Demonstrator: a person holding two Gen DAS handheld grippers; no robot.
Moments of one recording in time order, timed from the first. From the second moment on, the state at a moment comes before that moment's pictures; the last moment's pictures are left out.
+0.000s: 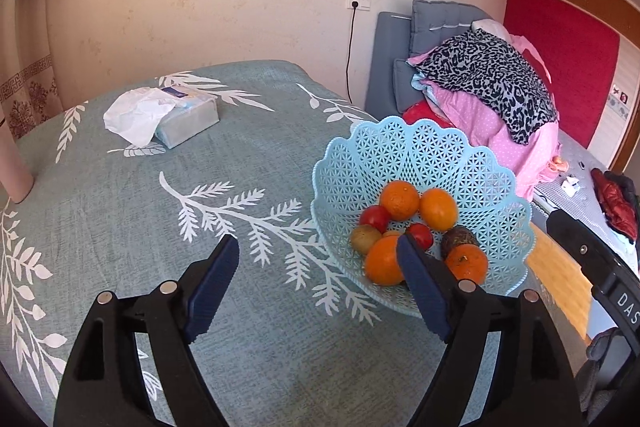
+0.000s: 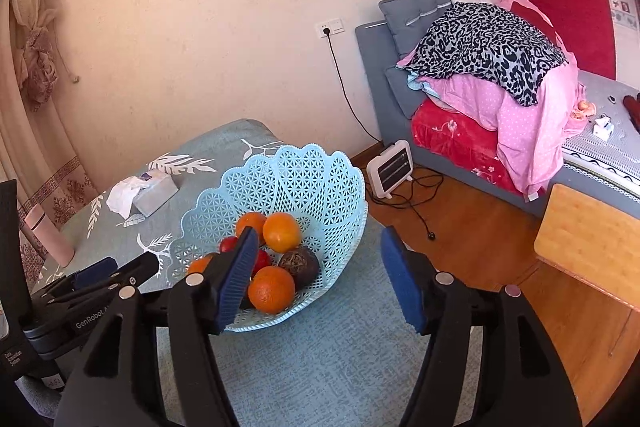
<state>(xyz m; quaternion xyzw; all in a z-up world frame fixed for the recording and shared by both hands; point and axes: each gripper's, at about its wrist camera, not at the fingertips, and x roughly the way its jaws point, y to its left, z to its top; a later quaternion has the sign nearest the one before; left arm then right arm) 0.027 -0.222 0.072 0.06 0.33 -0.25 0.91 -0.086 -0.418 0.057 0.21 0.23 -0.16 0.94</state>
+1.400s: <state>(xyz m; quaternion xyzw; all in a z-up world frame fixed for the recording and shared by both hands) 0.002 -0.206 0.067 0.12 0.27 -0.16 0.94 -0.061 -0.374 0.034 0.14 0.29 -0.11 0.94</state>
